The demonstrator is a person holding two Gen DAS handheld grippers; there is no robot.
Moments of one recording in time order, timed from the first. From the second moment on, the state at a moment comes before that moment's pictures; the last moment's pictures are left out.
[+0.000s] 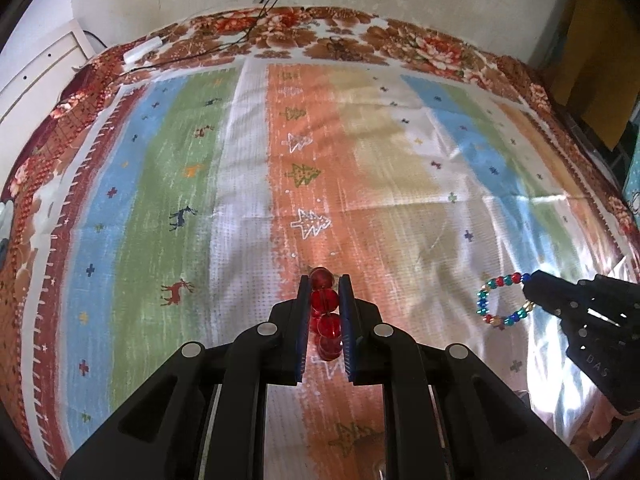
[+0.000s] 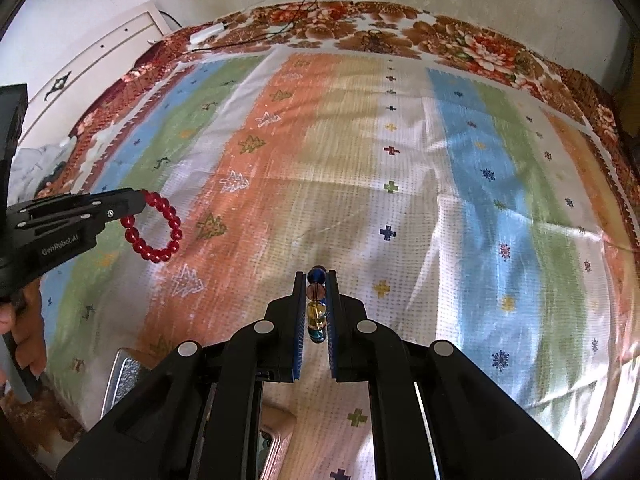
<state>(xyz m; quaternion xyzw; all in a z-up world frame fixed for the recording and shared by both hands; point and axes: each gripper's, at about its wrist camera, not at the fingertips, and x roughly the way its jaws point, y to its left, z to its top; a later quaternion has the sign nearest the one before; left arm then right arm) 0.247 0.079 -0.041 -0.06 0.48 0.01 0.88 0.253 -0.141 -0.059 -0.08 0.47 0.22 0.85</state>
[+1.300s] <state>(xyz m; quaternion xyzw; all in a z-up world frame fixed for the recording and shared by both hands) 0.122 0.043 0.014 -0.05 0.41 -0.07 0.91 0.152 -0.156 -0.018 -0.06 0.42 0.28 0.86</state>
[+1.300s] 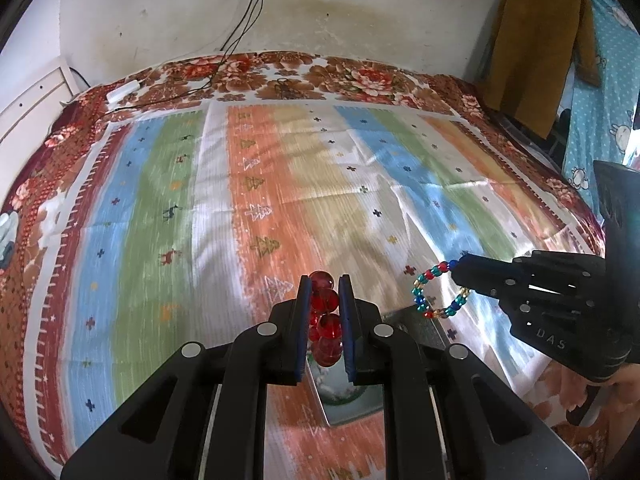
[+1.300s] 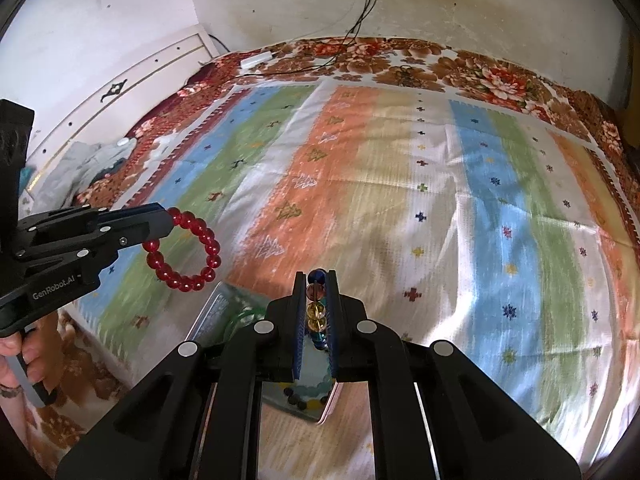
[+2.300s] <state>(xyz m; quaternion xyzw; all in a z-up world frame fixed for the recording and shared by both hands) 0.098 0.027 0.005 -0.04 0.42 -0.07 0.90 0.127 -0.174 -0.028 -0.04 0.43 0.28 0.86</state>
